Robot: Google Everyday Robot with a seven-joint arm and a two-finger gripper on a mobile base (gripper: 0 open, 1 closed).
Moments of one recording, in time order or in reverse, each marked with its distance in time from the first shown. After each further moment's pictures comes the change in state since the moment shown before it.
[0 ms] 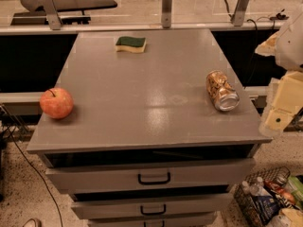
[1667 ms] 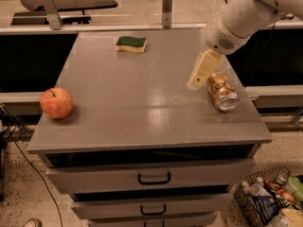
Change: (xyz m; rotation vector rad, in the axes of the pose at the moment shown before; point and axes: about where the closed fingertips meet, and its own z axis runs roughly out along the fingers) arm -0.106 -0.137 0.103 0.132 -0.258 0.003
